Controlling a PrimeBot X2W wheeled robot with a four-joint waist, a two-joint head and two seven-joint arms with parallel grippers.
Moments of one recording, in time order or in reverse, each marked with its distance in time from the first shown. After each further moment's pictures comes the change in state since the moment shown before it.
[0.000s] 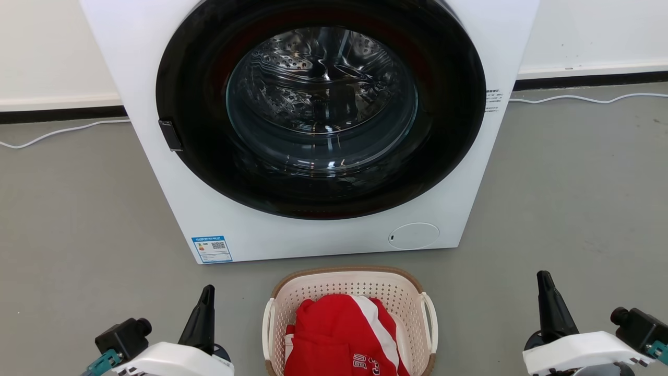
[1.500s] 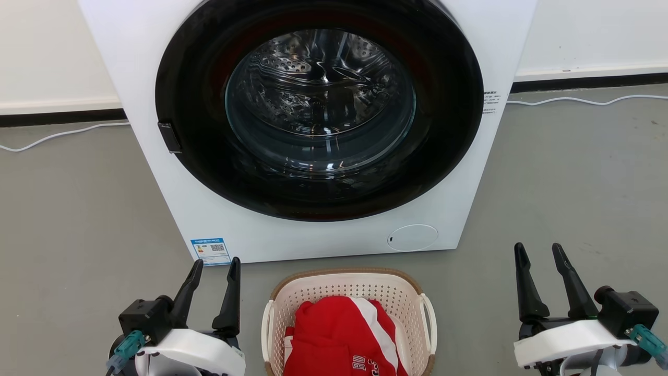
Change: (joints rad) left arm -0.040 0.010 -0.029 -0.039 0.346 0.000 -0.101; right arm -0.036 -0.021 0.023 -0.044 -0.346 0.000 -0.097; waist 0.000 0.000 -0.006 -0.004
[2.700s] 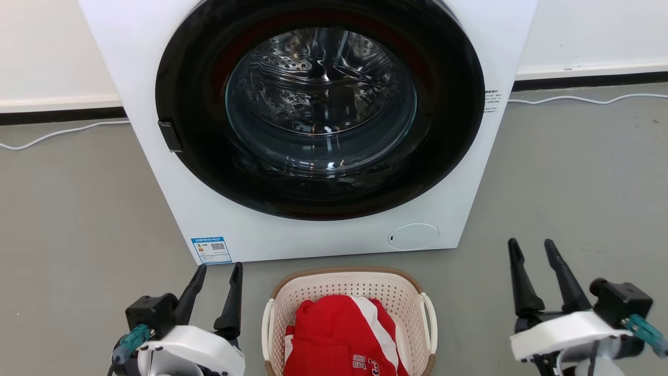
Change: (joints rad) left arm -0.060 0.035 -0.050 0.128 -0.040 0.000 0.000; right arm -0.059 -0.028 0.062 0.079 0.087 0.000 0.000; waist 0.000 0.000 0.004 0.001
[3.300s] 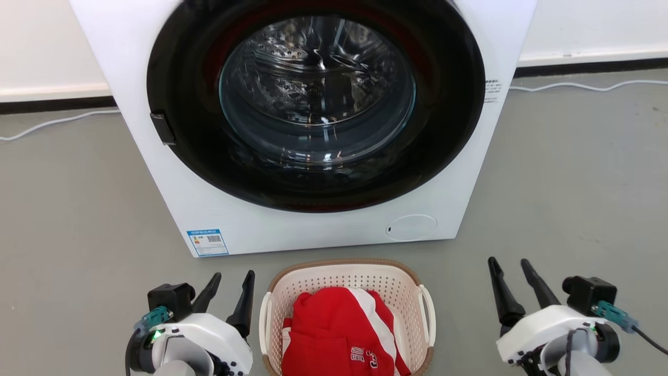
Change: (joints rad) left arm -0.142 0.021 -0.120 0.281 -0.108 0.000 0.000; right arm -0.136 -0.047 0.168 0.316 0.170 0.000 0.000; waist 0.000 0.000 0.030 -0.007
